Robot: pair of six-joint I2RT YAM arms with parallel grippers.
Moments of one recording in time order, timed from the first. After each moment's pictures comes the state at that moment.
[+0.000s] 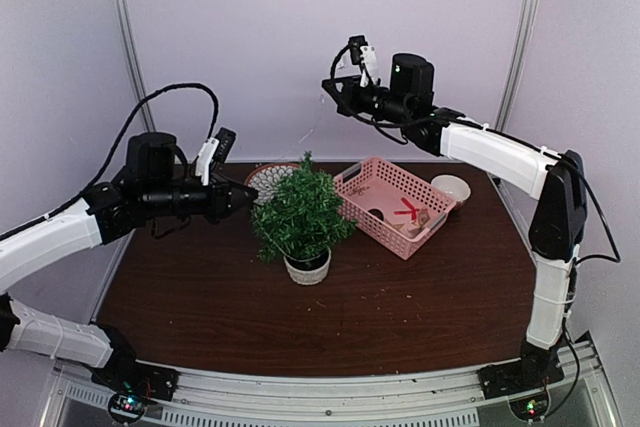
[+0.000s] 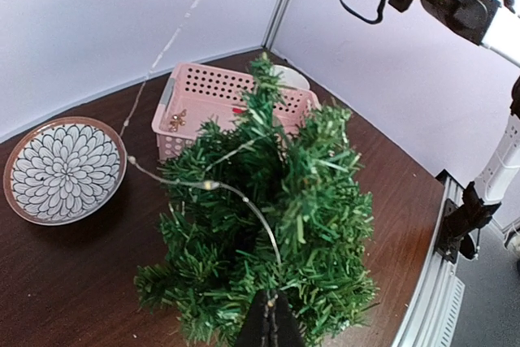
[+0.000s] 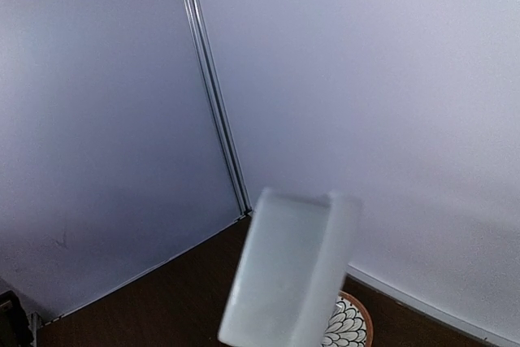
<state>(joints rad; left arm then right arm) -0.64 1.12 0.93 -0.17 0.37 -0.20 0.62 1.97 1.87 0.16 -0.27 0.21</state>
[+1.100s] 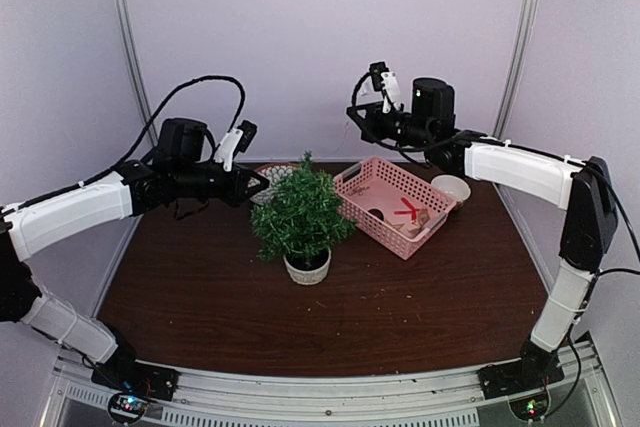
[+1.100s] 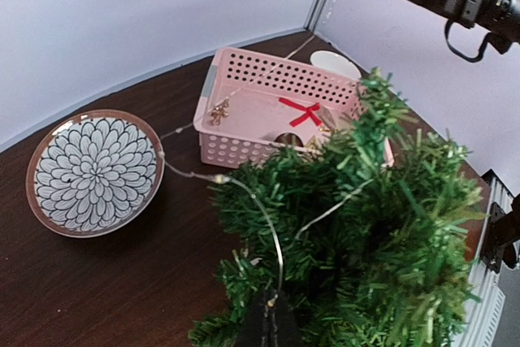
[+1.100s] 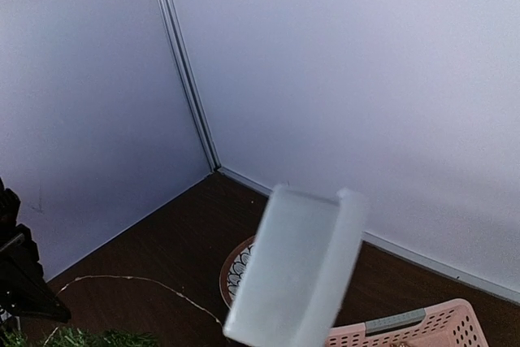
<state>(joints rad) -0.61 1.37 1.11 -0.21 0.29 -0.13 0.58 1.78 1.52 0.21 -0.23 0.18</state>
